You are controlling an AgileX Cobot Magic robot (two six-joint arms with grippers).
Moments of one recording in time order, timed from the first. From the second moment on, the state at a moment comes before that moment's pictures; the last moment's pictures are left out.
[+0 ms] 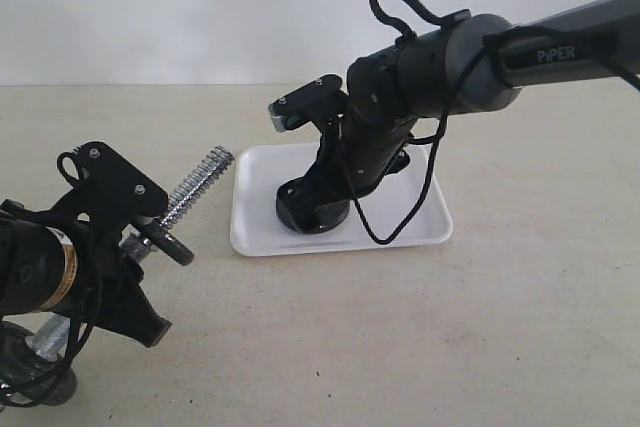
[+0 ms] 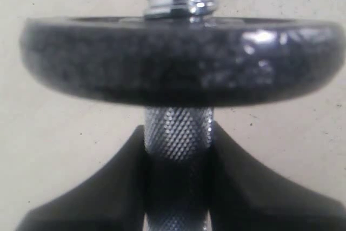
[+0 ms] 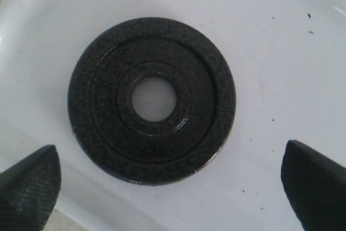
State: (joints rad) left arm -0.63 1.53 -0.56 1.23 0.41 -1.12; right arm 0.61 2.11 -1.45 -0.05 0.53 -0.07
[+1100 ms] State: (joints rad) left arm -0.63 1.53 -0.56 1.23 0.41 -1.12; right arm 0.61 2.11 -1.45 -0.05 0.57 0.02
